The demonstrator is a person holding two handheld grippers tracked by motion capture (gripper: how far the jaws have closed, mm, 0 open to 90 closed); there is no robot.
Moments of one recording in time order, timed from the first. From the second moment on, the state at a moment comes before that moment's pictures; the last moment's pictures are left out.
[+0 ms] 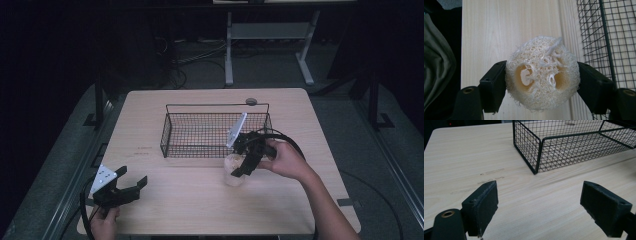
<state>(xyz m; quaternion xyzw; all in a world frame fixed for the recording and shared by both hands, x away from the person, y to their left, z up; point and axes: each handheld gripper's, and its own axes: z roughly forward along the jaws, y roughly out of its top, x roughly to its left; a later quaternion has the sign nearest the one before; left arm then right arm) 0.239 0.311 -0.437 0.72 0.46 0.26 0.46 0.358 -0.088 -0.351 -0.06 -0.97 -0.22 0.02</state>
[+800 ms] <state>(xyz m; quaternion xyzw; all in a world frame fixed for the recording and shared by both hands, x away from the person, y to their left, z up) 0.240 0.311 -0.438 0.72 0.46 0.26 0.46 0.392 -0.078 -0.307 -0.07 -0.97 -0.22 0.01</state>
